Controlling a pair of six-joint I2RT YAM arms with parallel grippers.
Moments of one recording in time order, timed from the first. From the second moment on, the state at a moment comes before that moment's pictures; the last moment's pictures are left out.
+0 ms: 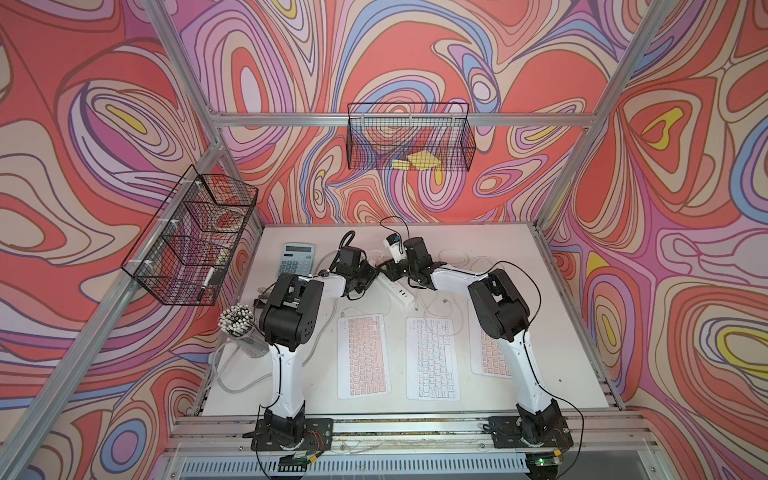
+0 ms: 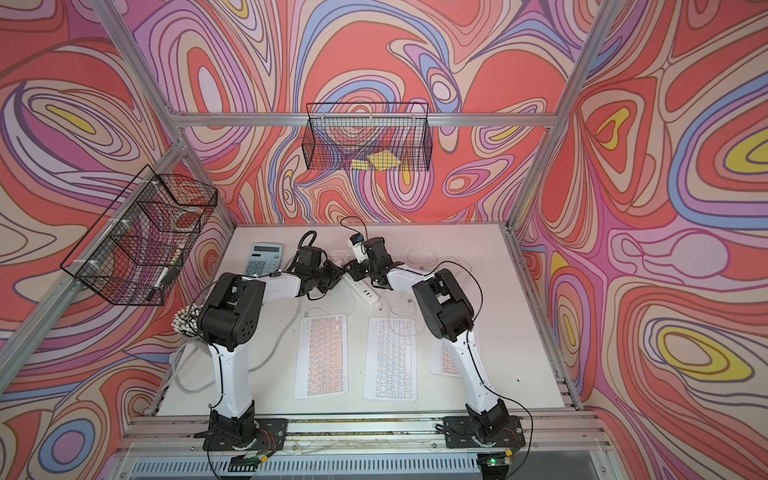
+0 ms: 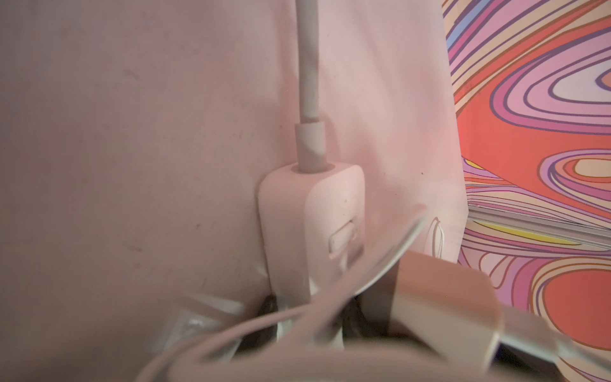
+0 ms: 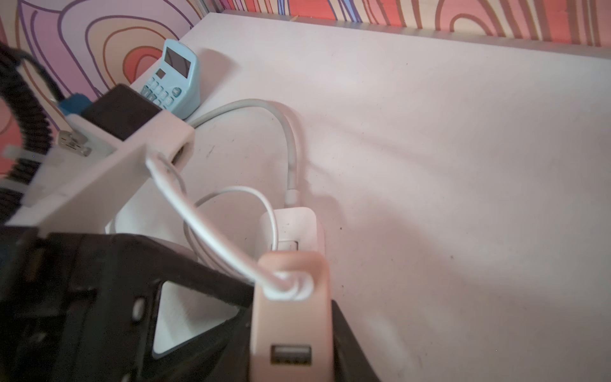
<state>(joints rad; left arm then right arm) -0.30 2.09 1.21 0.12 0.29 -1.13 0.54 2.35 1.66 0.13 -0.39 0.14</state>
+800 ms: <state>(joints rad) -0.29 2.09 1.21 0.11 0.32 -1.16 0.62 2.27 1.66 -0.07 -0.12 0.00</state>
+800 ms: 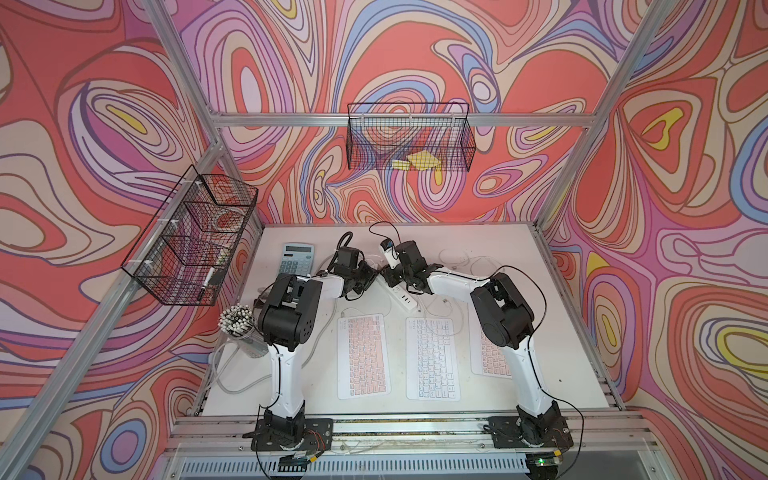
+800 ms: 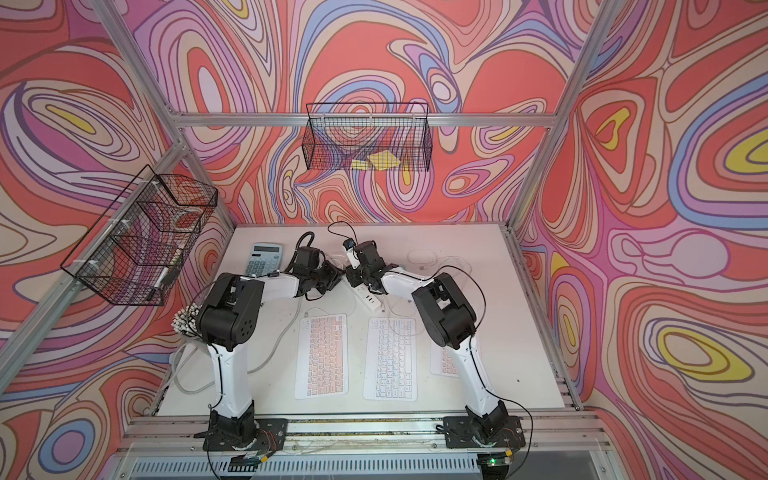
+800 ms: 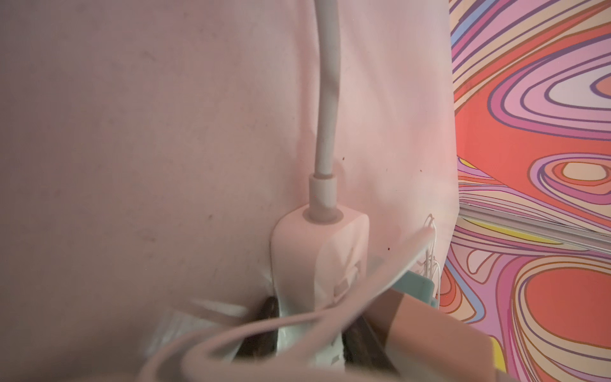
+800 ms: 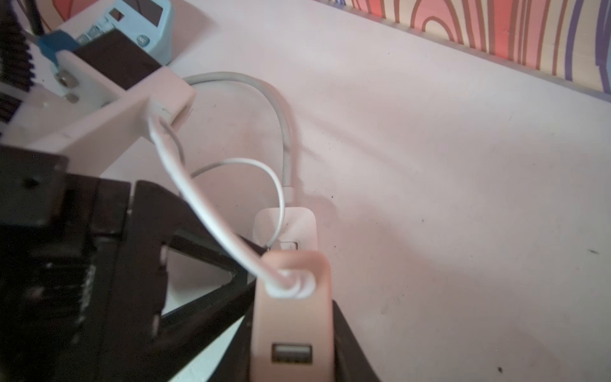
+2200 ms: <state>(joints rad) -0.29 2.10 1.22 0.14 0.33 -1.15 0.53 2.22 1.58 -0.08 -0.35 0.16</state>
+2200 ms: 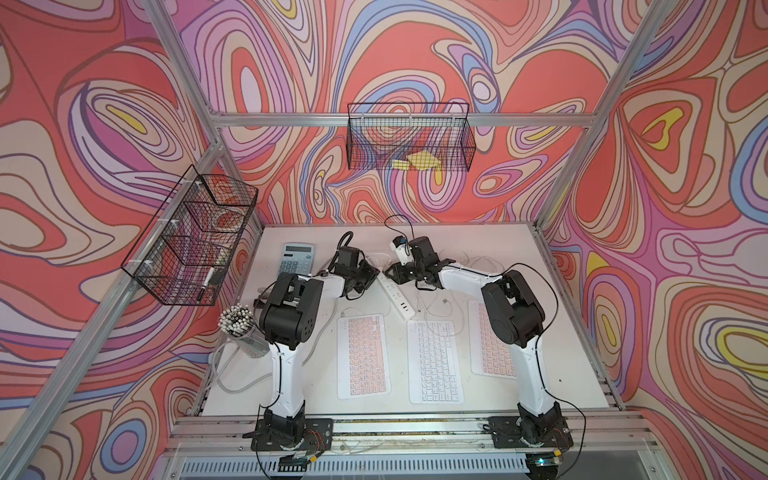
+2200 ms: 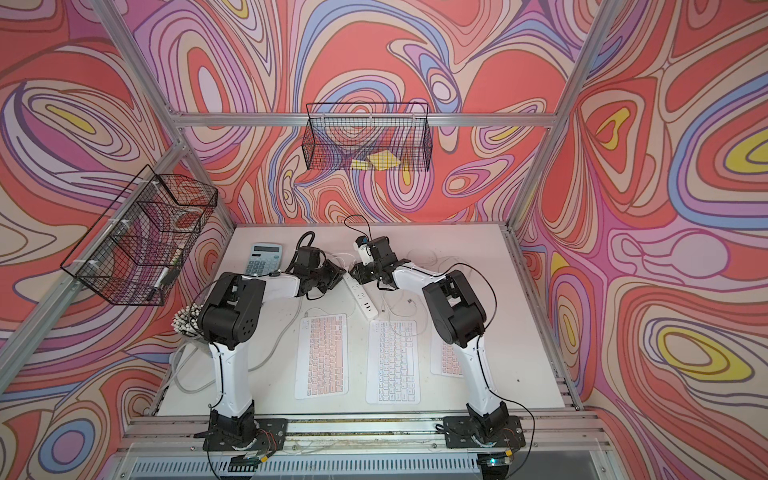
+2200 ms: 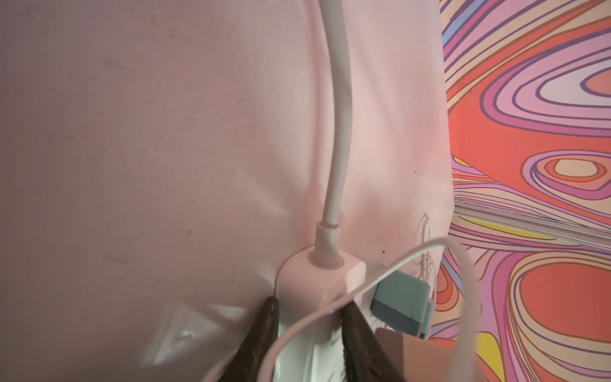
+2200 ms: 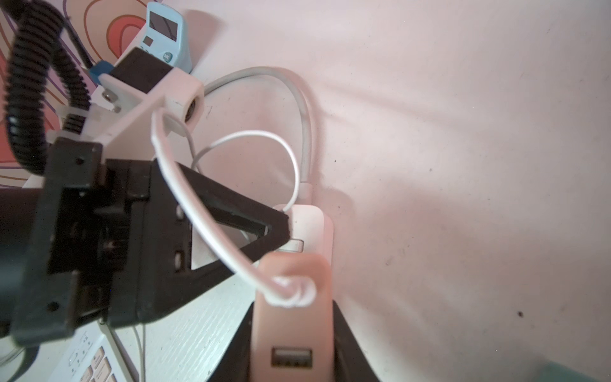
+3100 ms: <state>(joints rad) -0.29 2.10 1.20 0.18 0.34 -1.14 0.54 2.22 1.68 -0.24 -0.26 -0.01</state>
